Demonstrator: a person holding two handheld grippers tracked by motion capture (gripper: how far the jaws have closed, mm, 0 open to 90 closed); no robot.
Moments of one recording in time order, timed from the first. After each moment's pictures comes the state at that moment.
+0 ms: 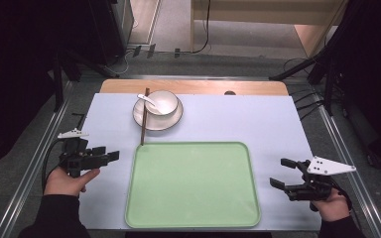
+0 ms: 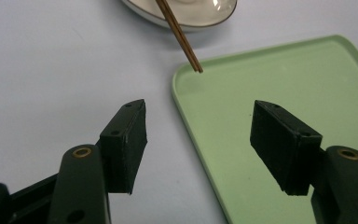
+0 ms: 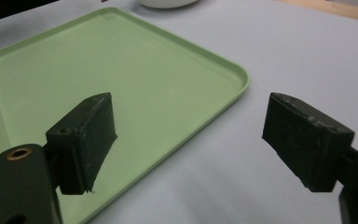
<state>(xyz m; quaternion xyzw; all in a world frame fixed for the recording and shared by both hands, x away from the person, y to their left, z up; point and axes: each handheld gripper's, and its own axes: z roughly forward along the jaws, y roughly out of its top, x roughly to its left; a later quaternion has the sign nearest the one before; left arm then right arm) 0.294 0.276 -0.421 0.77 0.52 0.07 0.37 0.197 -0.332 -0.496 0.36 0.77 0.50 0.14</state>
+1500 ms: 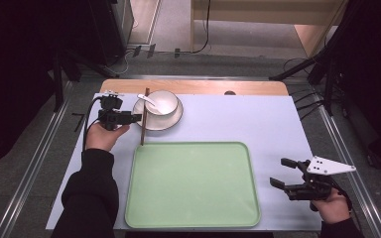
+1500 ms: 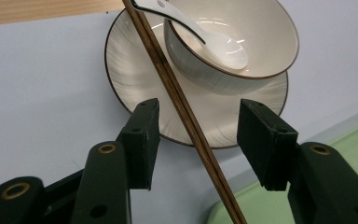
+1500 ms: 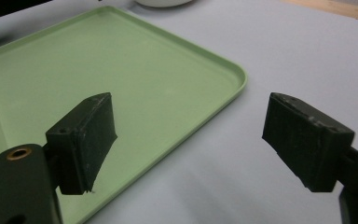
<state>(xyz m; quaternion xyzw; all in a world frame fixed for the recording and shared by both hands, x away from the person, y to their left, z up) 0.425 0.211 -0.439 0.78 0.52 0.11 0.33 0.197 -0.332 -0.497 0.37 0.77 0.49 0.14</state>
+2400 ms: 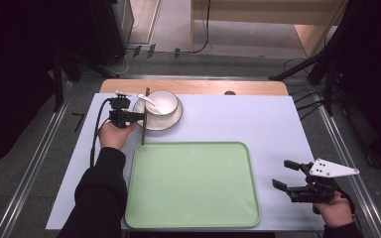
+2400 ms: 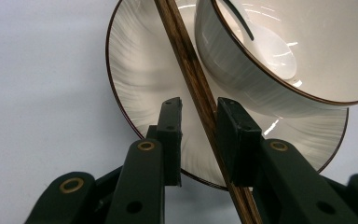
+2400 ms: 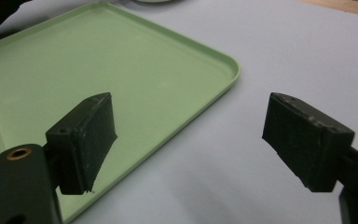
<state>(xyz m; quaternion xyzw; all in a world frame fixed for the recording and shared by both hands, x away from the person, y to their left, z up) 0.452 0.200 -0.475 0.76 0.56 0.10 0.32 0.190 -0.337 -0.498 0.38 0.77 0.49 0.14</state>
